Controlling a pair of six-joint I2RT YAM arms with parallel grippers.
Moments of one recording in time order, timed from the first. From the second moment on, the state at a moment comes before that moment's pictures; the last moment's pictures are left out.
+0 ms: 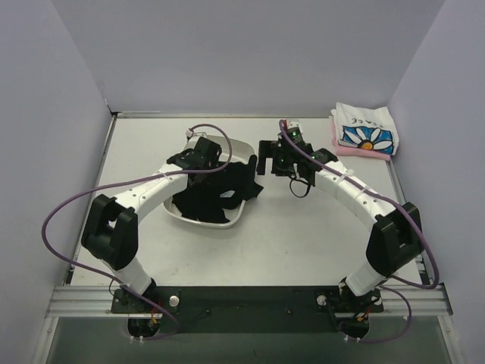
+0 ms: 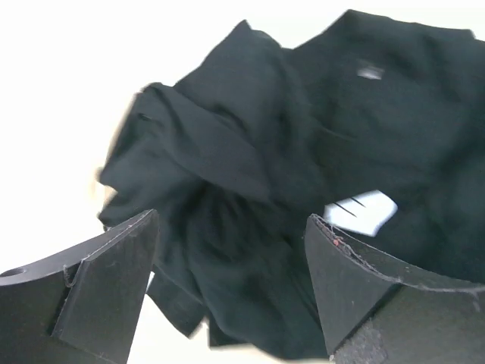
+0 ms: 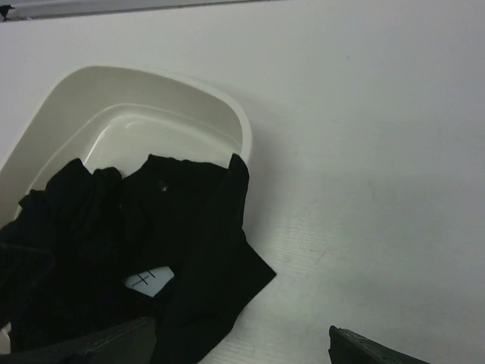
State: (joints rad) left arm -0.57 1.65 1.27 -0.59 -0.46 -0.54; right arm 0.52 1.61 1.32 -0.47 0.08 0.43
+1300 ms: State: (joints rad) left arm -0.80 1.91 2.30 -0.86 -0.49 -0.43; right arm 0.68 0.98 0.87 -0.56 0.28 0.43
